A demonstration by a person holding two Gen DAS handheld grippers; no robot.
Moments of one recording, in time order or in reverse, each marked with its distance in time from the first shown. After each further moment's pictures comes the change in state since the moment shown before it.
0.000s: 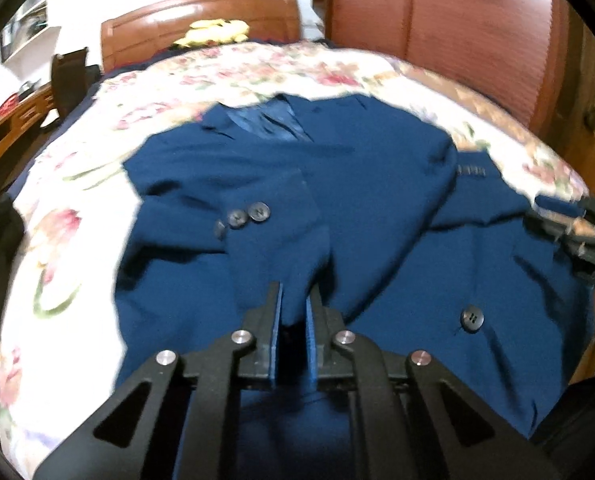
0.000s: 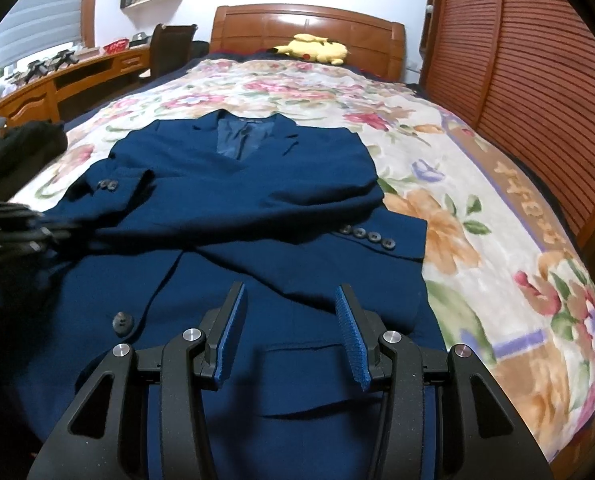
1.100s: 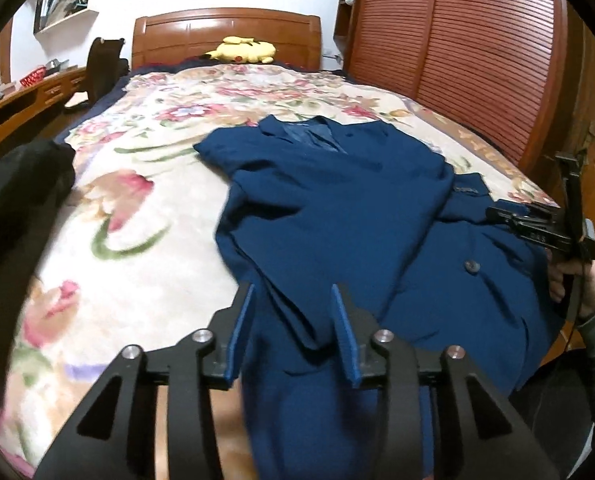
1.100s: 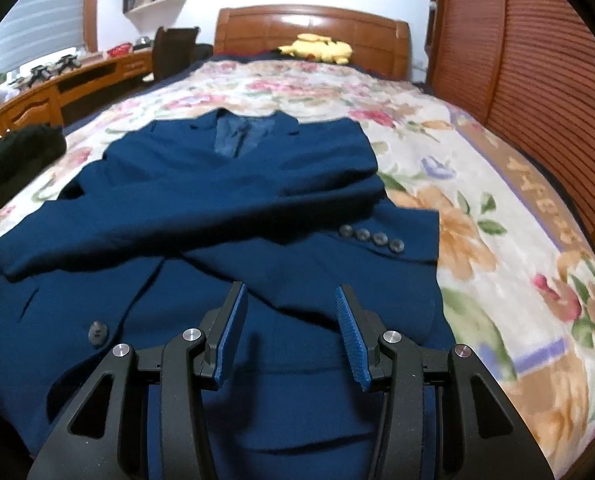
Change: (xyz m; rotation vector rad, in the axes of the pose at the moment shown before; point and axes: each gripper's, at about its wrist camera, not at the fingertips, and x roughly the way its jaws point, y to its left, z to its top) left arm -0.068 0.079 -0.062 -0.088 -0.091 -0.031; right arm 0.022 -0.010 0.000 -0.011 -0.027 0.041
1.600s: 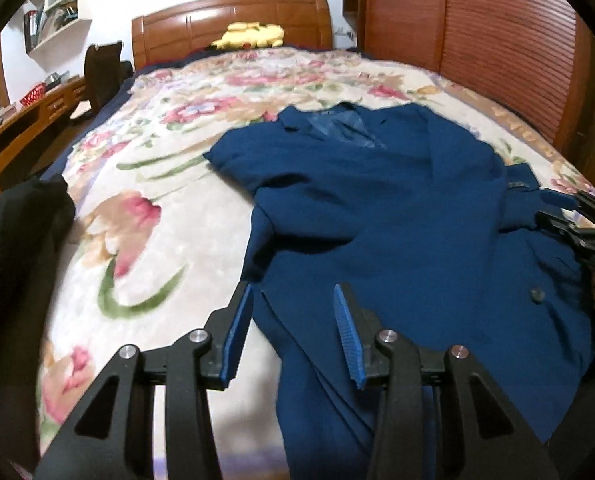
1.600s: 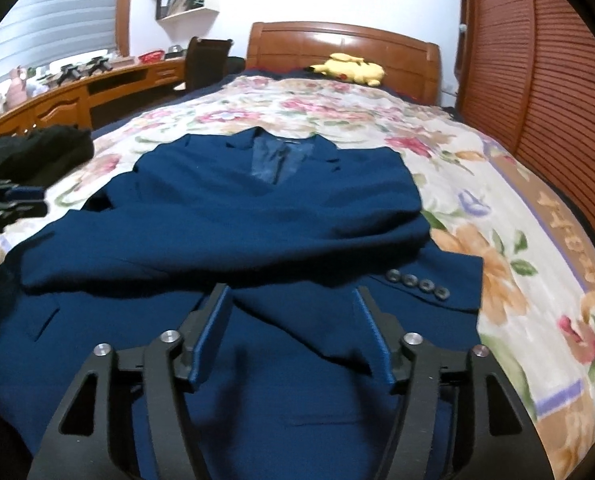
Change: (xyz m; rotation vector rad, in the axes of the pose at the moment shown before) left arm 0.068 0.013 0.044 0.062 0.096 0.103; right arm 0.012 0.024 0.017 -0.072 -0.054 0.086
